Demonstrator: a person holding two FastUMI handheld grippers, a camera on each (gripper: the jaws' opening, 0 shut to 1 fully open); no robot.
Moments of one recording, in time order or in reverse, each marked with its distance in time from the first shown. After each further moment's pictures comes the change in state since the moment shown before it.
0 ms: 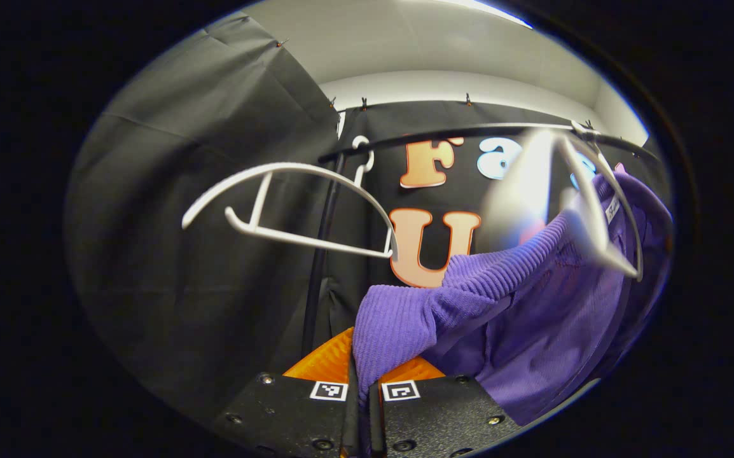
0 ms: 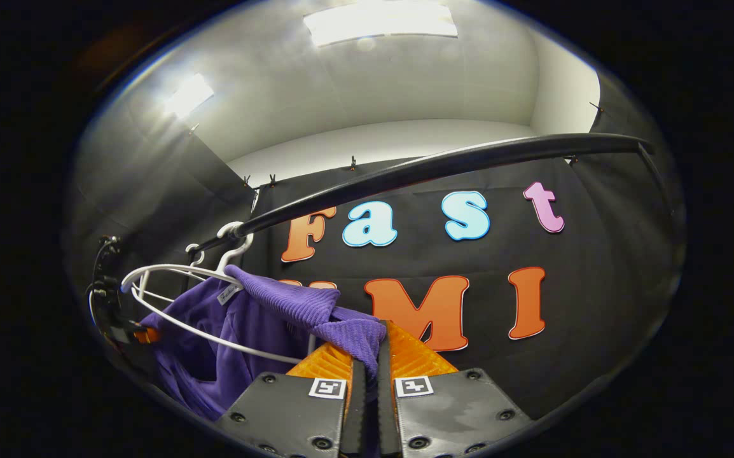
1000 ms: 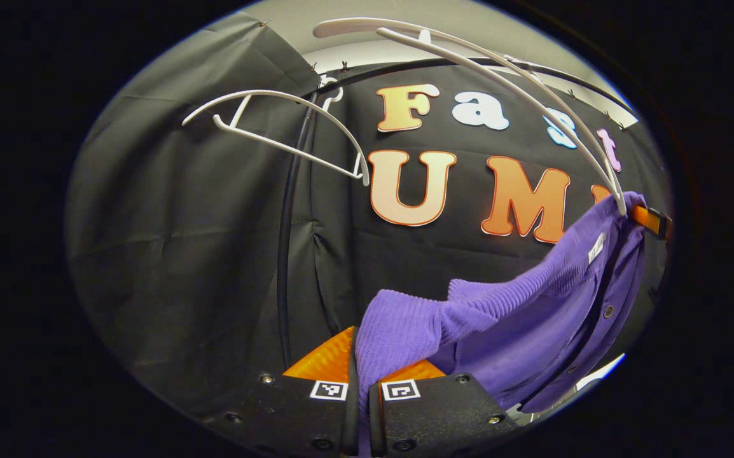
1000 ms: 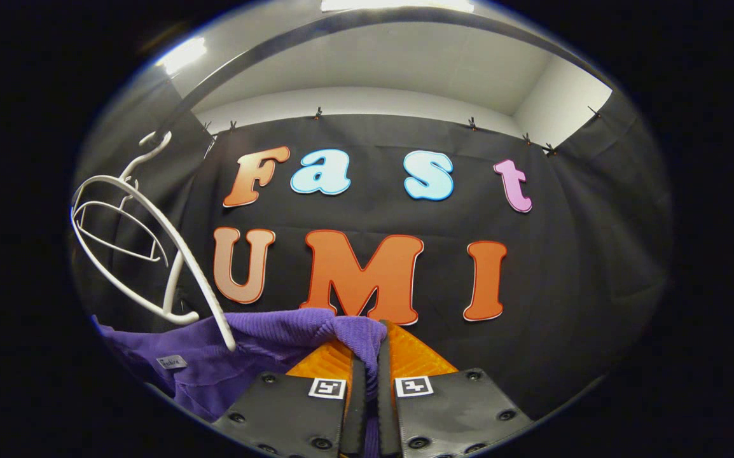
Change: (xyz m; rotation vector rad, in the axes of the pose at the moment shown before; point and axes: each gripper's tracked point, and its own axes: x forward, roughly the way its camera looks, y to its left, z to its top) left arm -0.051 -0.030 -0.084 0.025 0.153 -0.054; right arm 0.043 -0.078 -0.104 -0.109 0.195 -0.211
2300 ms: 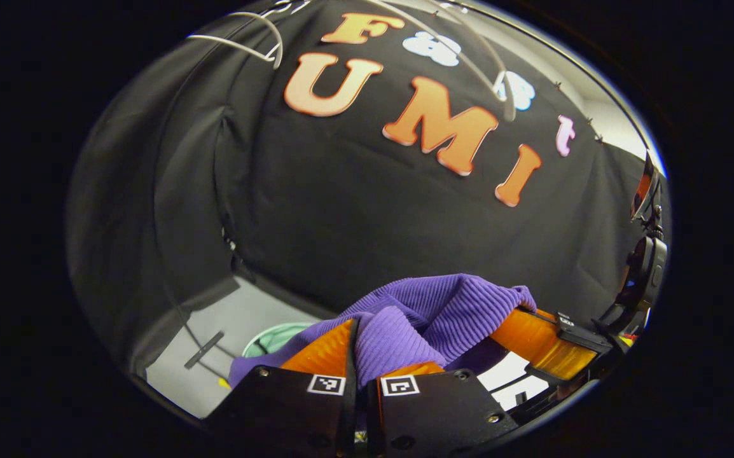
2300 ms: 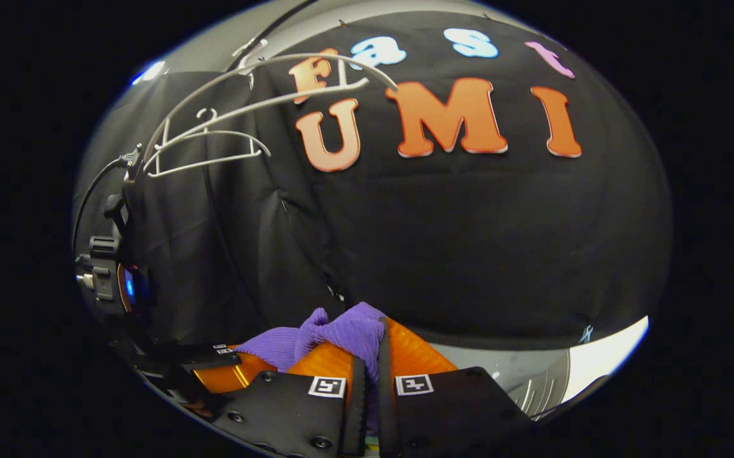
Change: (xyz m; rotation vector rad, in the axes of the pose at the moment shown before) left arm -0.070 -0.192 -0.148 -0.169 0.501 -0.377; right arm -0.200 0.135 -0.215 0.247 0.695 0.371
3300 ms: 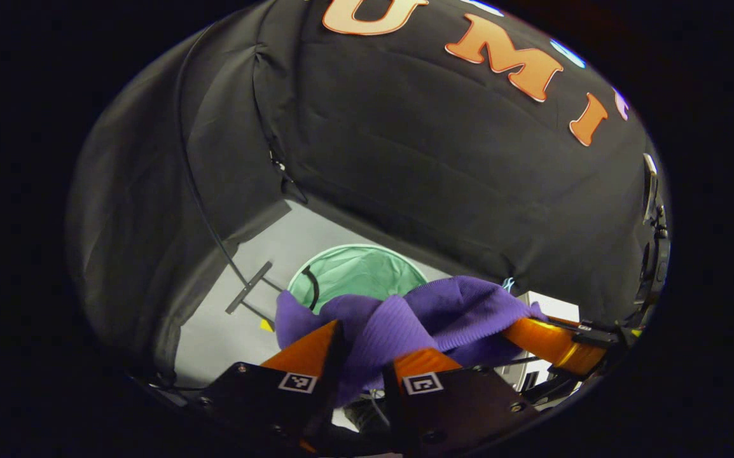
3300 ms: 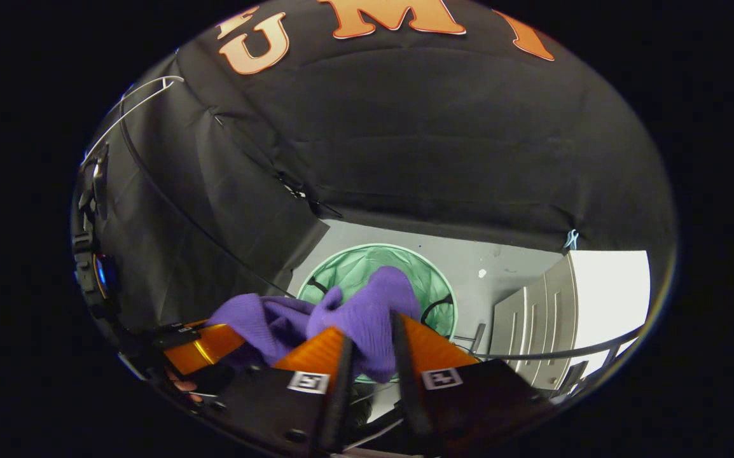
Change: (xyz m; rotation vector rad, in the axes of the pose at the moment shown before) left arm 0.026 0.062 -0.094 -0.037 0.376 0.219; right arm 0.044 -0.050 -0.114 0.131 0.458 -0.143
